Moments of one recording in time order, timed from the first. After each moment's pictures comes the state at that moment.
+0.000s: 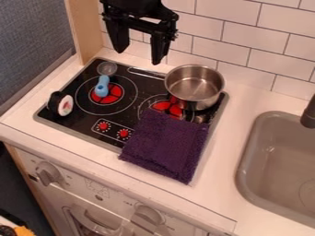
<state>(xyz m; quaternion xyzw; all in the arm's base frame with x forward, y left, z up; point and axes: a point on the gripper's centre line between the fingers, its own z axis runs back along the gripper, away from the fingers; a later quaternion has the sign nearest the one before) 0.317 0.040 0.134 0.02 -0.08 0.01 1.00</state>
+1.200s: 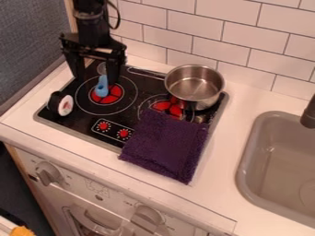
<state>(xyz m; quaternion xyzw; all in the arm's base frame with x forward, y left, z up) 0.319 0.132 0.056 0.04 -0.03 0.13 0.99</state>
